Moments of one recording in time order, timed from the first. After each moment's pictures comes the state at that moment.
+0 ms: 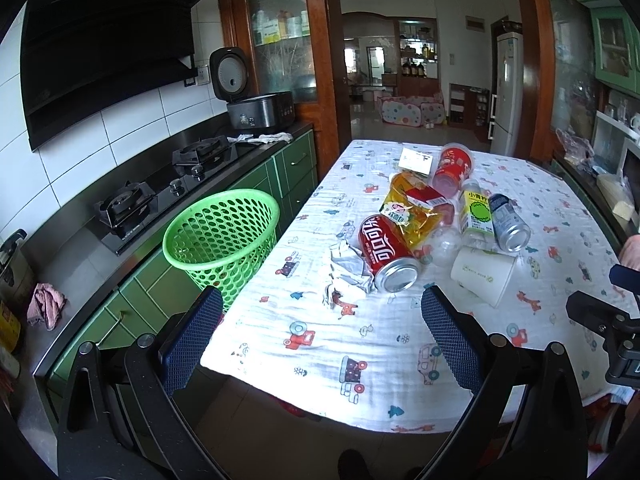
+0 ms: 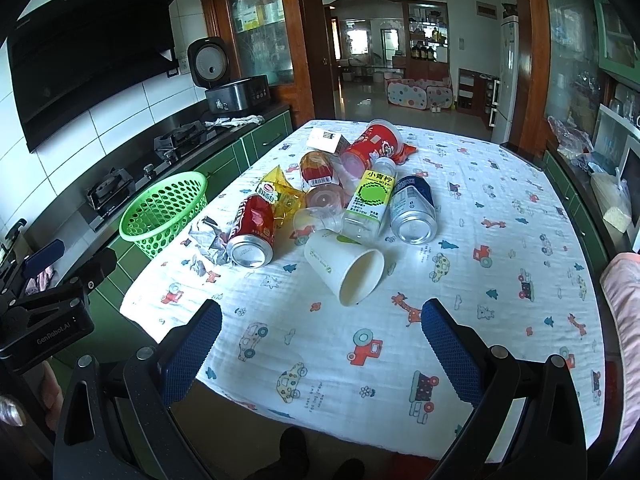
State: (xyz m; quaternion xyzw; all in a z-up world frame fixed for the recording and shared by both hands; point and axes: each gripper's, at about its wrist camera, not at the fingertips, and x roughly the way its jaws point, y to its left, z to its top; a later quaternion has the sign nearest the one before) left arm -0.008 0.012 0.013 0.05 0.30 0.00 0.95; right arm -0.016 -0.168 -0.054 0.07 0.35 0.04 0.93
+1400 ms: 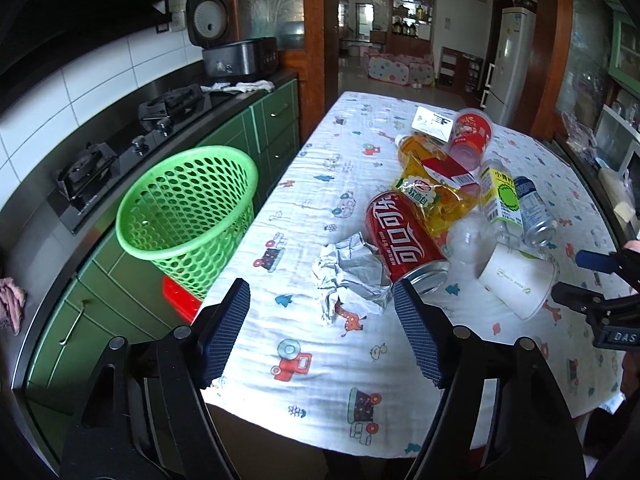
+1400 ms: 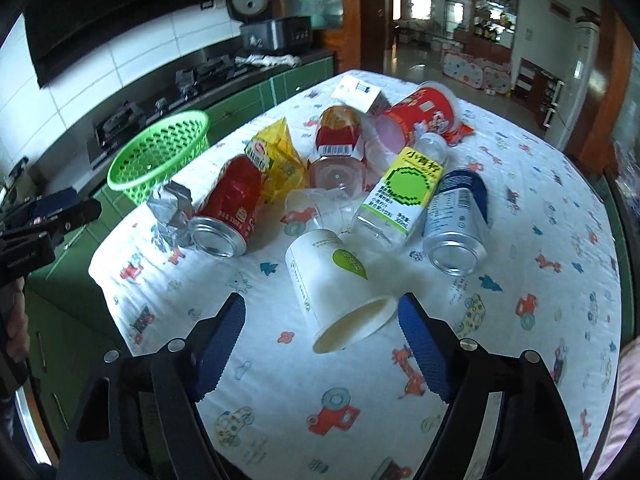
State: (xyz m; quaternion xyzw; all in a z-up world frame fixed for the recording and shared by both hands) left arm 0.098 0.032 -0.033 0.02 0.39 -0.04 0.92; right arm 0.107 -0.182 -0.104 -0.01 0.44 0.13 0.89
